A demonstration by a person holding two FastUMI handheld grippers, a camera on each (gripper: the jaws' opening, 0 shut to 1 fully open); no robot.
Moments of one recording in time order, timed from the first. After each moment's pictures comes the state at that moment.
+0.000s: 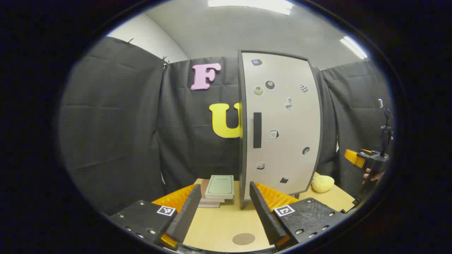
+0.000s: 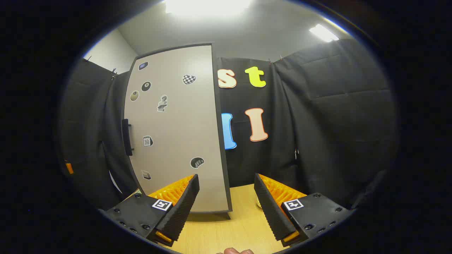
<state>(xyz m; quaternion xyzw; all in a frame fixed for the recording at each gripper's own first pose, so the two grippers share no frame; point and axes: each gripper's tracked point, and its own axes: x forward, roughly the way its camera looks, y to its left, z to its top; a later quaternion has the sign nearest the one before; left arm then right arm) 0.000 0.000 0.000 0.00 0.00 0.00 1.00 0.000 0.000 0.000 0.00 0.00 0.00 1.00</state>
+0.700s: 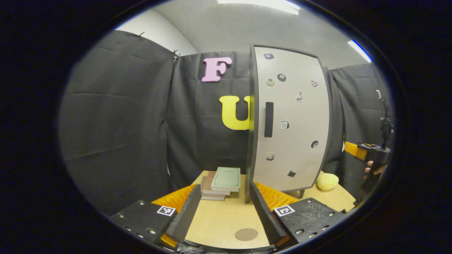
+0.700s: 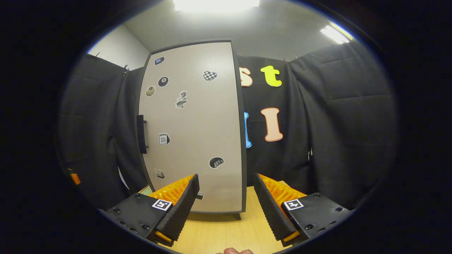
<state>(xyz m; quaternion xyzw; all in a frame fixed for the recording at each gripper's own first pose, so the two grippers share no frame) -0.012 0.027 -0.041 -0.03 0.02 0.03 1.00 0.011 0.047 0.000 -0.02 0.01 0.05 1.00</state>
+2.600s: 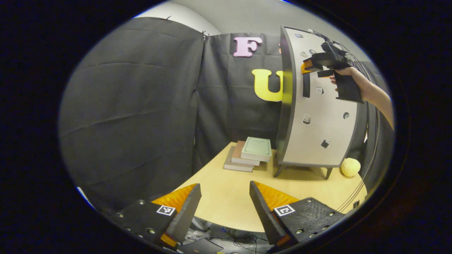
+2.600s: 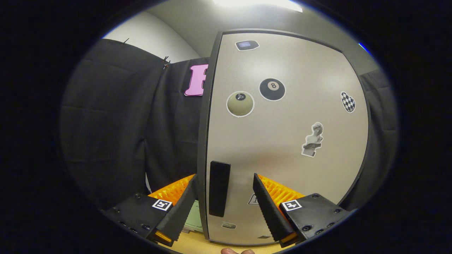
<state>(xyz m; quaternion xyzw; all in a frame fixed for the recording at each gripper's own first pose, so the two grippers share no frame) -0.057 0.101 -0.187 -0.06 0.11 0.14 0.98 0.138 0.335 0.081 -0.09 0.00 0.18 0.98</state>
